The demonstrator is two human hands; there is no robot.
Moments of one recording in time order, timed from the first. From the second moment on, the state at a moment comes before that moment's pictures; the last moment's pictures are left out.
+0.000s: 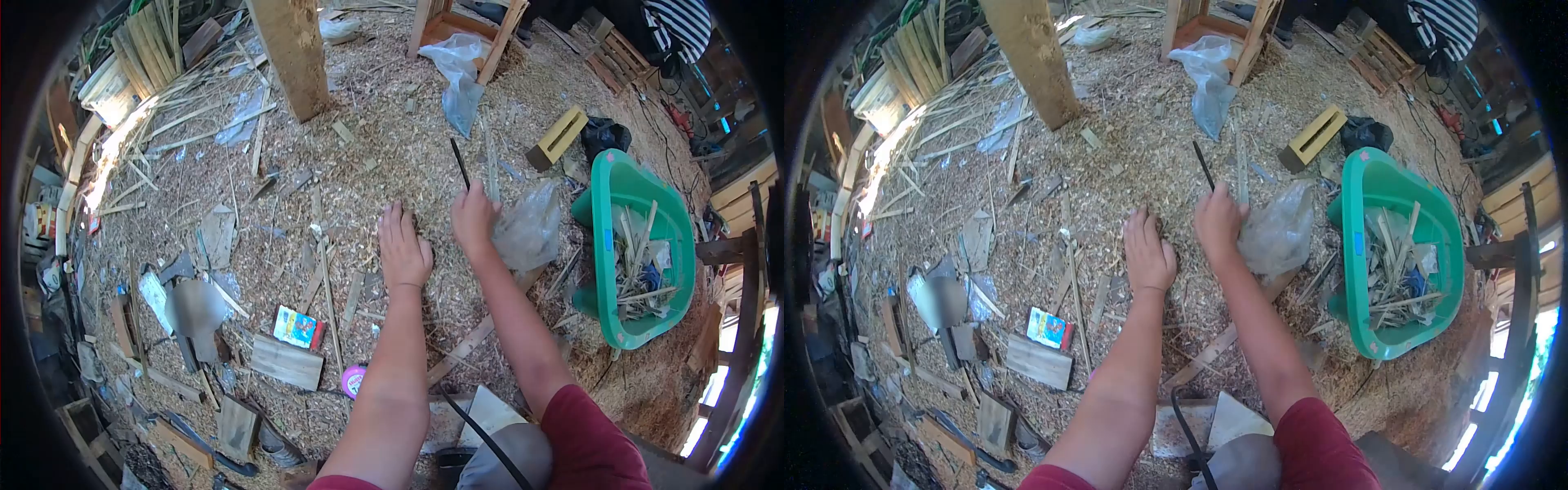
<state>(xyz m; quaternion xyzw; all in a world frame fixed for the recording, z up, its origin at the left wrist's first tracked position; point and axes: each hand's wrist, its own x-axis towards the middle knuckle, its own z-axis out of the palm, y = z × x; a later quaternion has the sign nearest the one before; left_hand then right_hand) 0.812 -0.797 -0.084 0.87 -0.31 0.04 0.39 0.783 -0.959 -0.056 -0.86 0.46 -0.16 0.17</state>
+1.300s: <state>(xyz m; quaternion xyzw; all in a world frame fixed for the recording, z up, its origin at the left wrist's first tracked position) 0.819 -0.786 -0.087 0.80 -0.31 0.02 0.51 0.739 -0.888 -0.045 -0.83 0.38 -0.29 0.30</state>
